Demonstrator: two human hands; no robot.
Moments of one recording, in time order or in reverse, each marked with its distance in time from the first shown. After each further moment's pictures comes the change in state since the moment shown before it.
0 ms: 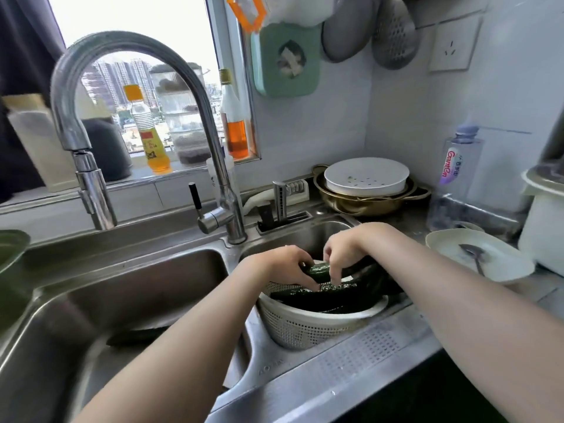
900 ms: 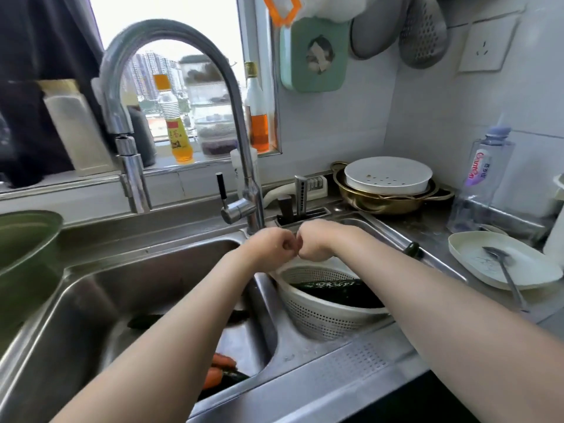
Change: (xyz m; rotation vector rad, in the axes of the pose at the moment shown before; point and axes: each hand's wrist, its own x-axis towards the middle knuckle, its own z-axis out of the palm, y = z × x) left_hand -0.051 -0.047 -0.018 0.004 0.353 -0.004; right_hand 0.027 -0.084 0.004 -0.007 0.369 -0.178
